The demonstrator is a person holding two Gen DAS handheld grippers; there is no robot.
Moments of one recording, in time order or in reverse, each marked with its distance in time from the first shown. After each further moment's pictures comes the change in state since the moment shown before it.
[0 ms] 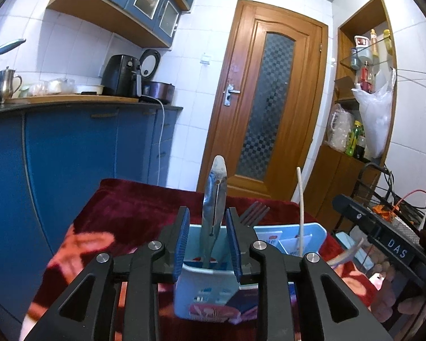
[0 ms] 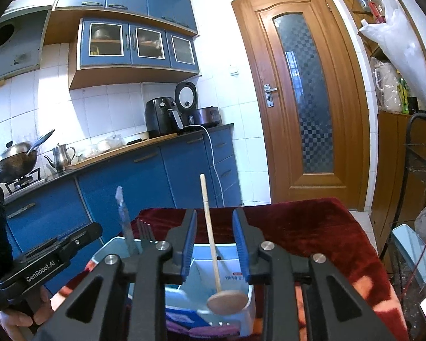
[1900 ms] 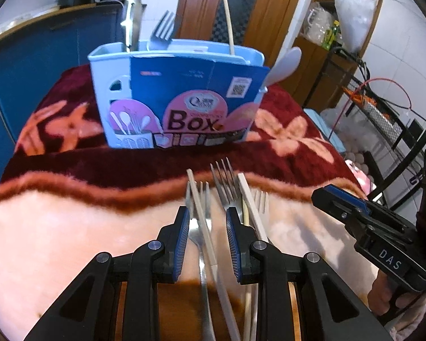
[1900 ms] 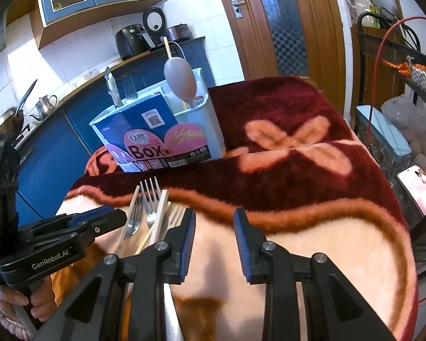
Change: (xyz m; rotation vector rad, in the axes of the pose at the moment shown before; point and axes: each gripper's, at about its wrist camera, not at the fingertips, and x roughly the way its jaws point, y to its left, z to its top) left arm -0.024 -0.061 -0.103 0.082 0.588 -0.109; right arm -0.087 -0.022 -0.106 0.151 0.455 -0.076
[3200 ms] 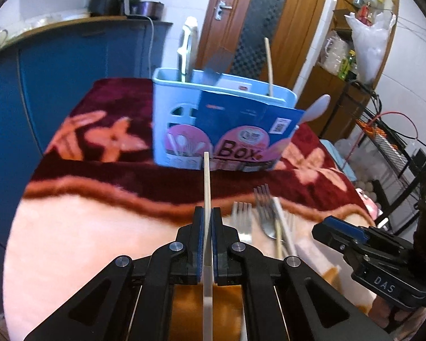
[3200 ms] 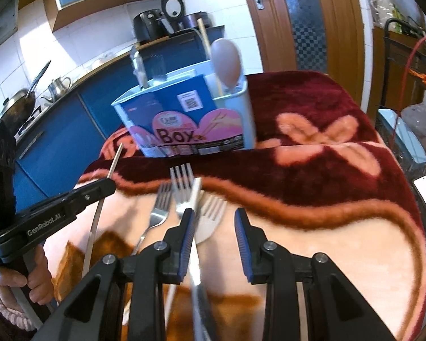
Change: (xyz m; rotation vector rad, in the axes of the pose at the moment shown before) left arm -0.033 0.045 0.000 -0.086 -0.141 0.061; right arm 0.012 0.035 0.001 -0.073 0.069 0.058
